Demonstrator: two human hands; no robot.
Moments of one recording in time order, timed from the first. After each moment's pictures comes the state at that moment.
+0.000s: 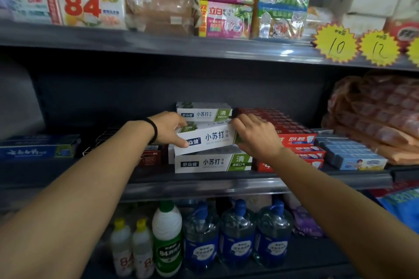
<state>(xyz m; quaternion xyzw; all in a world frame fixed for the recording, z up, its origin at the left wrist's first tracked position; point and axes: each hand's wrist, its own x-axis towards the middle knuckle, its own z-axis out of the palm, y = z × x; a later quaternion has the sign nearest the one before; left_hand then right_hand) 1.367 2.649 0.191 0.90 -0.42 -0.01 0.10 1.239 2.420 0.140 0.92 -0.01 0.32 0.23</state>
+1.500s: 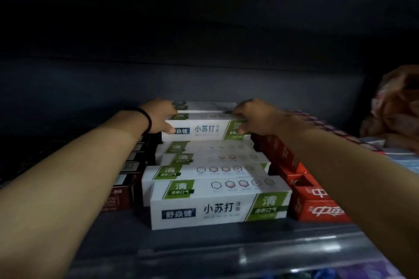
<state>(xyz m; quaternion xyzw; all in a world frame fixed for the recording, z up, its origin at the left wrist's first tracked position) 1.554 2.550 0.148 0.90 -0.43 0.05 0.07 1.424 2.307 0.150 0.99 -0.03 0.12 0.07</state>
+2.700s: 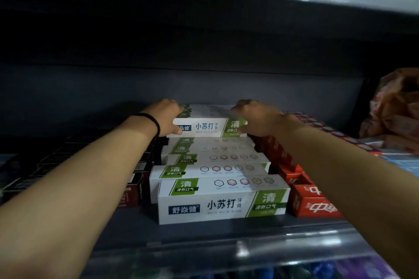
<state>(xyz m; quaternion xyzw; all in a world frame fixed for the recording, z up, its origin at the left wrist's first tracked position) 1.537 2.551 0.152 0.90 -0.41 0.15 0.01 1.410 2.328 0.156 0.99 -0.05 0.12 0.11</state>
